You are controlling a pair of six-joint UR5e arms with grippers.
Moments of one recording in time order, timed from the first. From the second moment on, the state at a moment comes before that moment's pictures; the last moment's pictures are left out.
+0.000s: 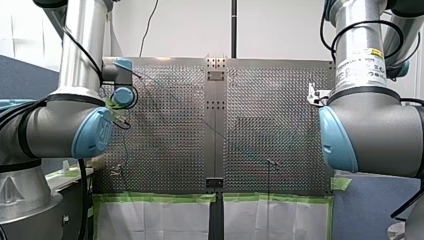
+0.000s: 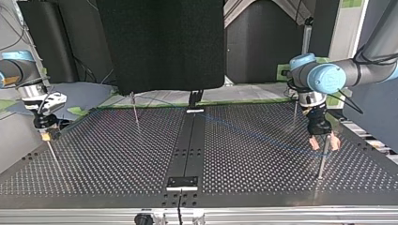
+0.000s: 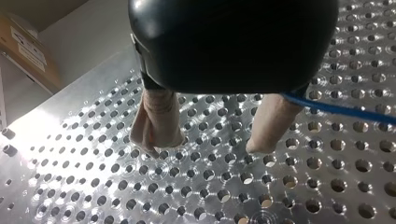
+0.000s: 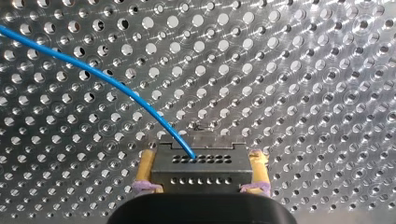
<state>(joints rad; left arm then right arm) 0.13 -1.78 -1.87 -2.51 -1.77 -2.59 1.49 -1.04 1.40 -0.36 1.04 1.63</state>
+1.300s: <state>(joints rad) 0.12 -1.76 -1.87 -2.56 -1.79 -2.53 1.49 -1.04 1.40 -0.36 1.04 1.63</state>
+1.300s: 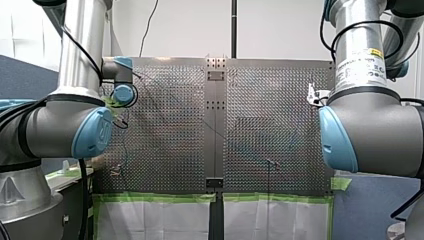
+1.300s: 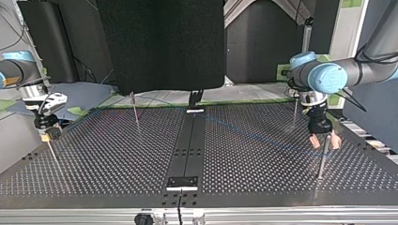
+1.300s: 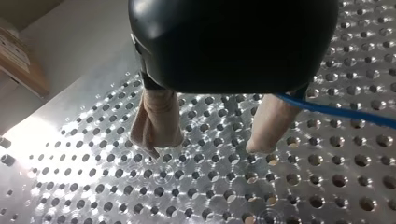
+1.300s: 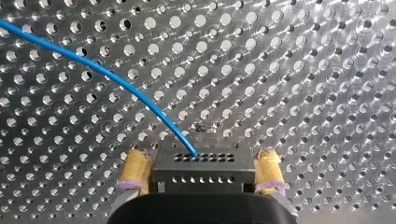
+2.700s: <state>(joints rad) 0.08 -1.50 -2.05 -2.60 -1.75 -2.46 1.49 -1.03 1.40 -0.35 1.04 1.62</state>
